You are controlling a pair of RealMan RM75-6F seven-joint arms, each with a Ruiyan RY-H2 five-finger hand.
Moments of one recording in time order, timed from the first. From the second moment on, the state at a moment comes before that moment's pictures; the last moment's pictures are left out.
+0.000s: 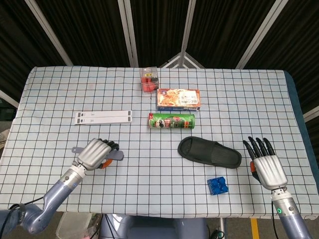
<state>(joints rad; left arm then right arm) -0.71 -1.35 0.08 -1.67 1.31 1.12 0.35 0.26 -1.23 -0.03 -1.53 -1.48 1.41 -0.26</state>
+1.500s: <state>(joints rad) -0.24 -1.14 0.22 -1.62 1.67 1.61 0.13 0.07 -1.15 -0.01 -1.67 -1.45 1.55 -0.28</state>
